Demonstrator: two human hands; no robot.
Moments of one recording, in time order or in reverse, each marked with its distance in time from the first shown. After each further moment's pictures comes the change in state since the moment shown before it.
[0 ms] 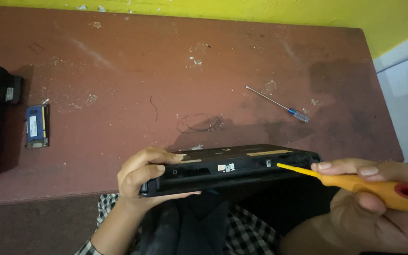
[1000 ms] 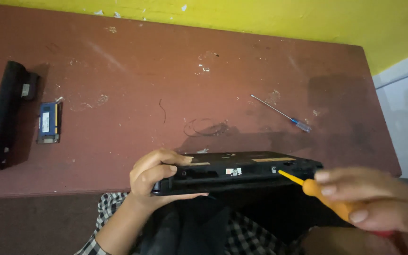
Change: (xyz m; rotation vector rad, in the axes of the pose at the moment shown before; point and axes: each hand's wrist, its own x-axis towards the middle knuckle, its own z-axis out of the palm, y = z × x) left_hand 0.000 0.000 0.004 0.010 0.052 0.025; right_hand 0.052 0.005 -0.067 0.293 -0.806 0.089
